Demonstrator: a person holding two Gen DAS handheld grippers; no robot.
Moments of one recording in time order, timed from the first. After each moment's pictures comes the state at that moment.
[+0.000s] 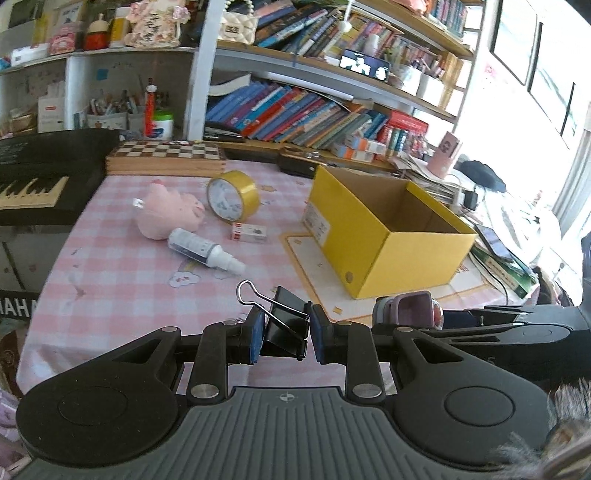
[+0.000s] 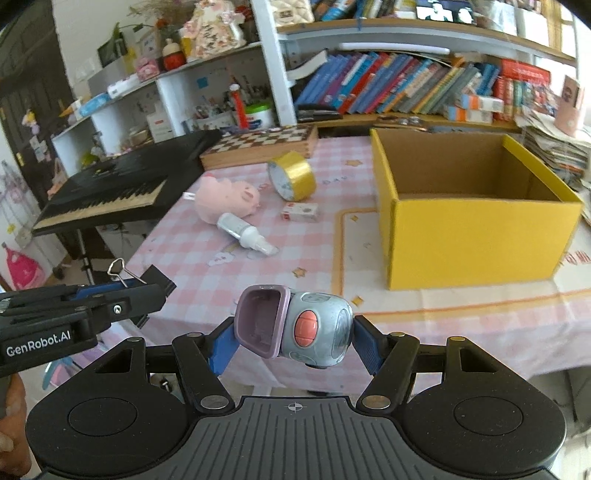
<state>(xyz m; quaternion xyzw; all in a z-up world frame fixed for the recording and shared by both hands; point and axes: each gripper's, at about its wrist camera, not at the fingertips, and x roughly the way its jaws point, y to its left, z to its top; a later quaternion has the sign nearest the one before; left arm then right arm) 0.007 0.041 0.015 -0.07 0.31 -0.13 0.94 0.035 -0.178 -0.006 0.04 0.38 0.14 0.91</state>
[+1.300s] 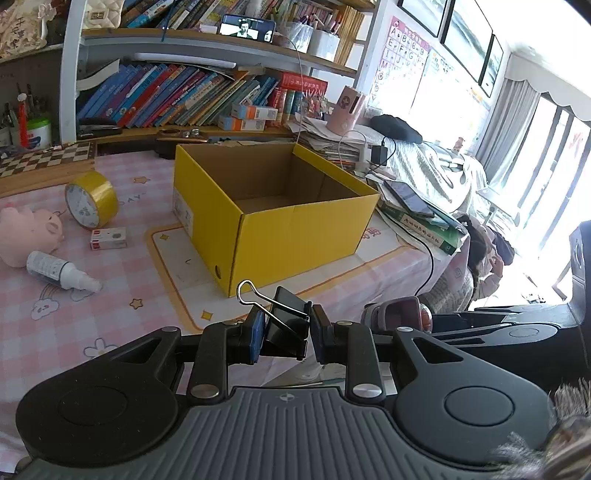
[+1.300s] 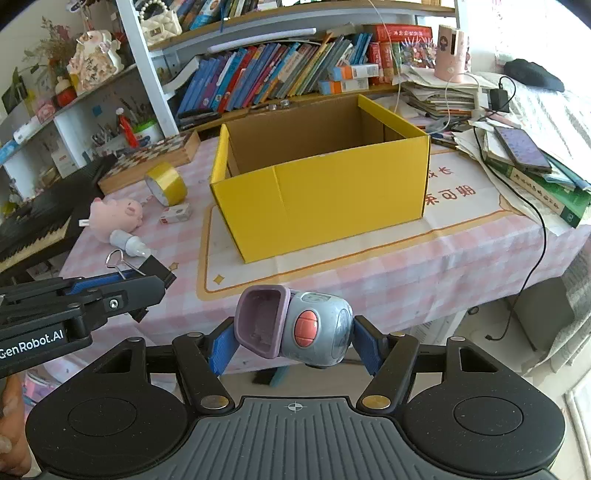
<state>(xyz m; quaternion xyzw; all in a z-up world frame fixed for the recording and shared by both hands) 0.041 -0.066 0.009 -0.02 0.33 -0.28 0.90 0.019 -0.274 -0.015 0.09 0.40 0.01 0.91</state>
